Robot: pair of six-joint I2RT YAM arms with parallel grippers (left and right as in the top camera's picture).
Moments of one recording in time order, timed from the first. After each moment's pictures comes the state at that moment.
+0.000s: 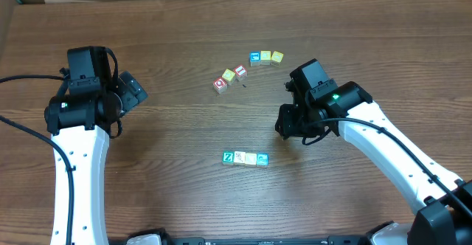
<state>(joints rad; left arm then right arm) 0.15 1.34 1.32 -1.05 -0.20 -0.55 0.49 1.58 1.20 -0.91 -0.29 0.49</state>
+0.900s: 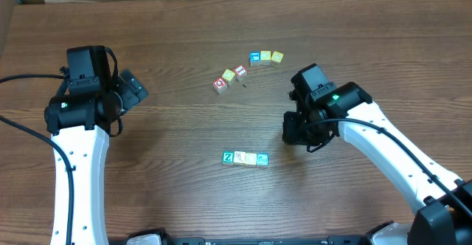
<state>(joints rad) 0.15 1.34 1.32 -1.02 -0.16 -0.55 0.49 1.58 1.19 -1.01 -0.29 0.49</state>
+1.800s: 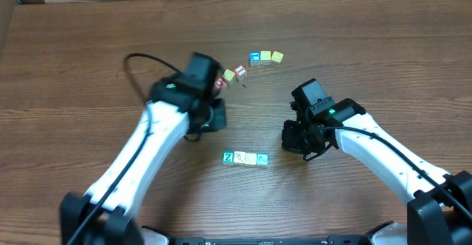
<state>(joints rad) -0.39 1.58 1.26 -1.06 0.03 -0.46 0.49 1.58 1.01 -0.80 -0.33 0.59</state>
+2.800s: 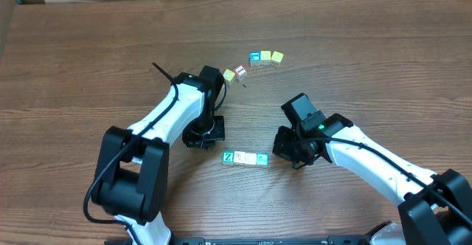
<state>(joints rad) -0.34 1.88 1.22 -1.10 0.08 -0.41 0.58 1.58 0.89 -0.61 -0.28 0.90</state>
